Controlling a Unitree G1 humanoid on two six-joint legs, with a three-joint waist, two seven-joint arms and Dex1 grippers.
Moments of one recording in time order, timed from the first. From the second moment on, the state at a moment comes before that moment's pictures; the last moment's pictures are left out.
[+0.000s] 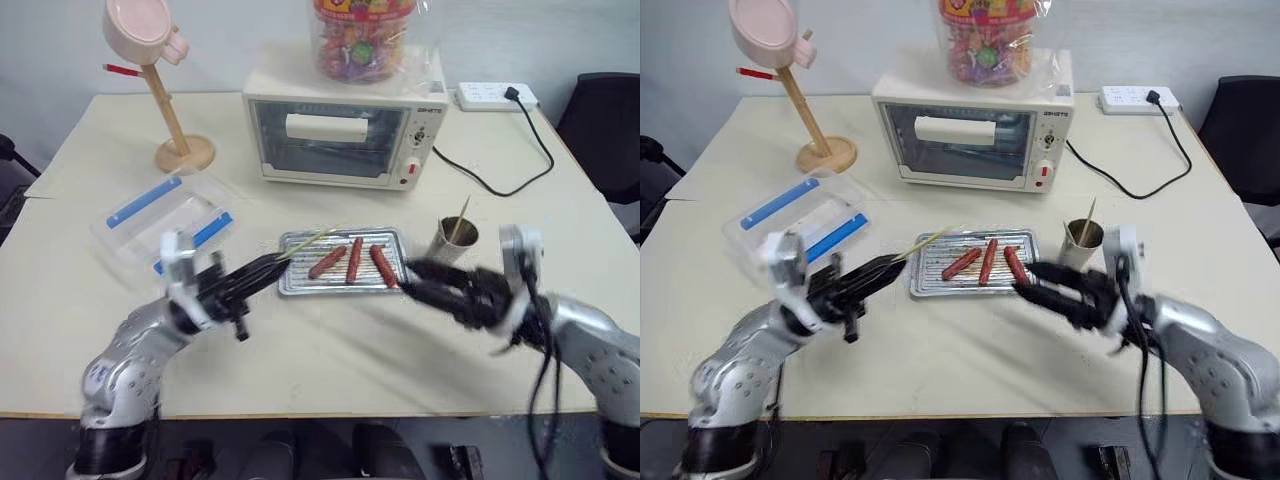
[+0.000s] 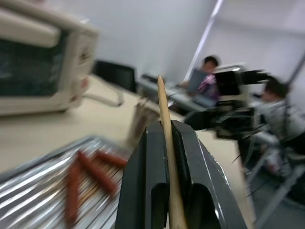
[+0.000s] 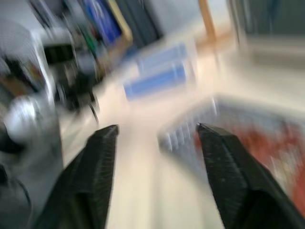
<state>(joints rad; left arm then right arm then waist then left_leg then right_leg) 0.02 0.51 0.29 -0.27 -0.79 0.39 -0.87 0.07 -0.78 -0.26 -0.43 0.85 0.62 0.90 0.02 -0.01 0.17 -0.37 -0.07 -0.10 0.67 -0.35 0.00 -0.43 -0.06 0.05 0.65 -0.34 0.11</state>
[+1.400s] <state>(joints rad) 0.16 0.44 0.35 -0.30 -0.72 0.29 -0.74 -0.58 -0.60 0.27 -0.25 0.22 0.94 0.52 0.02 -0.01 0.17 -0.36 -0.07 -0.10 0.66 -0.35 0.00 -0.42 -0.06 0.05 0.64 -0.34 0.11</state>
